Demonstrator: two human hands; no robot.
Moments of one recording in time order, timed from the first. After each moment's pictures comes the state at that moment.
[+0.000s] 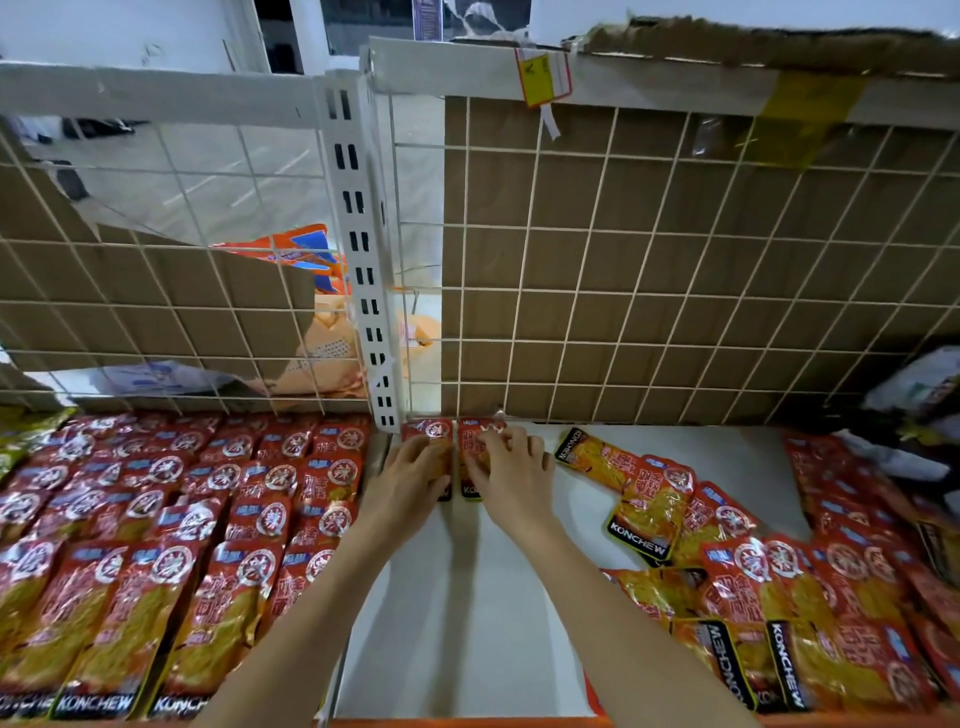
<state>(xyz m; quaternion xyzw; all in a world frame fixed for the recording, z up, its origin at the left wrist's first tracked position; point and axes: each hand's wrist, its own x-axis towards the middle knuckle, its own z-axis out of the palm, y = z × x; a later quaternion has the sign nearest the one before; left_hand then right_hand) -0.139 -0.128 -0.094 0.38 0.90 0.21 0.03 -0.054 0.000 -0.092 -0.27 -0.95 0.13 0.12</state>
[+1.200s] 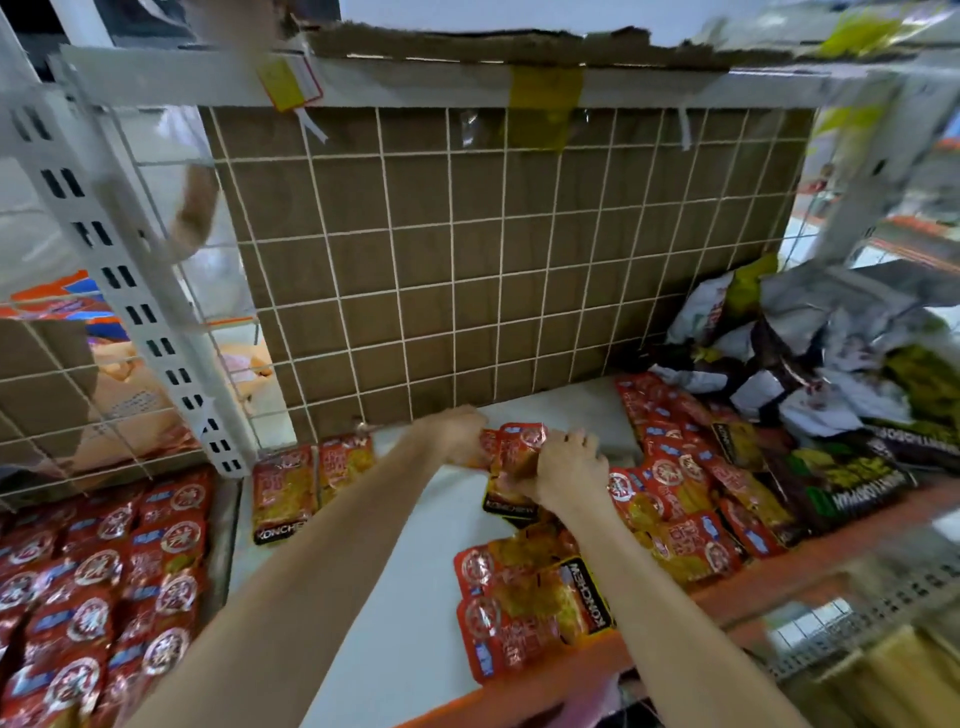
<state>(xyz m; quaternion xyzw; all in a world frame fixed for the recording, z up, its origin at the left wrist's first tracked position) -0.070 0.073 -0.036 0.60 0.77 -0.04 0.21 0.091 0.097 -0.047 -0.50 -0.86 0.08 -0.02</state>
